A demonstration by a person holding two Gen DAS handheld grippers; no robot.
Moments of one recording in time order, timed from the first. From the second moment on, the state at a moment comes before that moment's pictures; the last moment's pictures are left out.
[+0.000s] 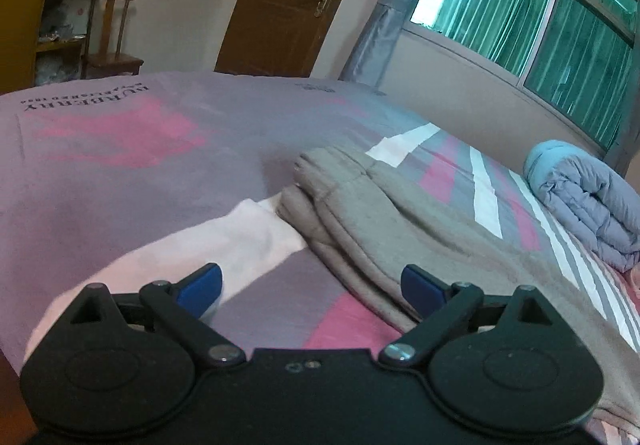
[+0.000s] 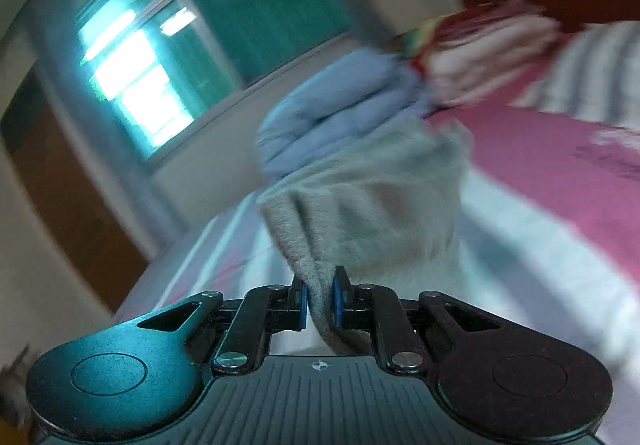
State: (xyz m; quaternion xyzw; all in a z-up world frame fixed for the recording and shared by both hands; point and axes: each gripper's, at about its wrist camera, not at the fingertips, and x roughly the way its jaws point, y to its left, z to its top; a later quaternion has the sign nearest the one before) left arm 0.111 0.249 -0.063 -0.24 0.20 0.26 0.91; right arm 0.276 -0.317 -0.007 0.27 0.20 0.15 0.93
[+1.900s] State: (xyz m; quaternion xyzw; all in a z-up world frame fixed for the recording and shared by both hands) left arm 0.162 0.193 -0.070 -0.12 0.30 0.14 0.94; right arm 0.249 -0.234 -0.113 0.09 0.36 0.14 0.92
